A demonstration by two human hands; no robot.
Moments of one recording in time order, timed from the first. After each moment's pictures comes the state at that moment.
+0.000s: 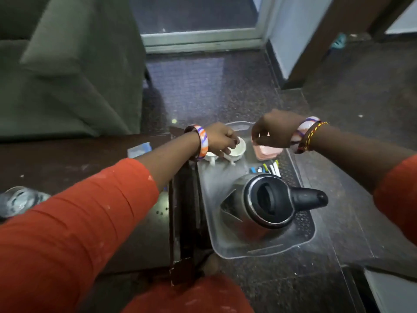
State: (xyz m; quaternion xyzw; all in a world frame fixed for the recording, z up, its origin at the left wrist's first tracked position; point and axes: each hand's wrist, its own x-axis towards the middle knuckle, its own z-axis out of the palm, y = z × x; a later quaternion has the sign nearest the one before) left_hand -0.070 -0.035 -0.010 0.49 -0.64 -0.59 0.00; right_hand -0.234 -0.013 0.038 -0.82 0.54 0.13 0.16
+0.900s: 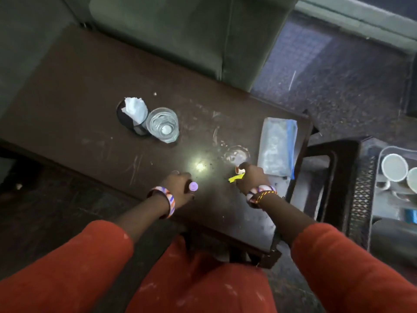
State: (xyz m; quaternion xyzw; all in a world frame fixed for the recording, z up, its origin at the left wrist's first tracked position) left_hand 0.374 0.142 -0.148 0.73 -0.53 -0.42 -0.08; right_hand 0.184 0.058 -0.142 -0.67 0.63 0.15 0.37
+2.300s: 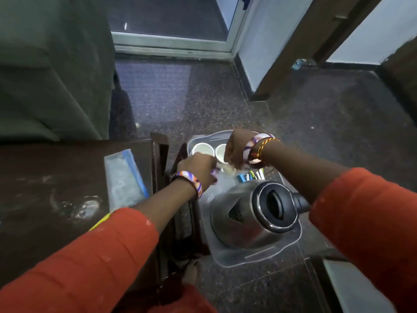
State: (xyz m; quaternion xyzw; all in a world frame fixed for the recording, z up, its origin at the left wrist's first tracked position) left_hand -0.019 0.004 -0.042 0.52 -0.80 -0.29 0.02; right_hand -0.143 -0.012 0.036 -0.62 0.71 0.16 0.30
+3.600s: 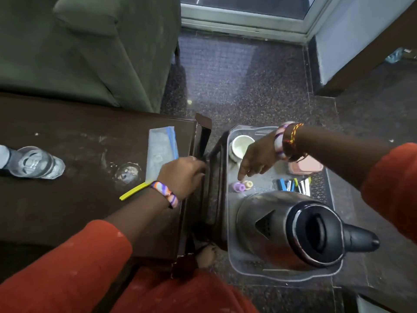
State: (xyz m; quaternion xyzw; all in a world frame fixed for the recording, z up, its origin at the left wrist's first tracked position) left_hand 0.065 0.032 -0.083 0.59 -0.77 -0.24 0.07; right_hand -0.118 -0.048 0.007 -0.63 0.45 0.41 0.48
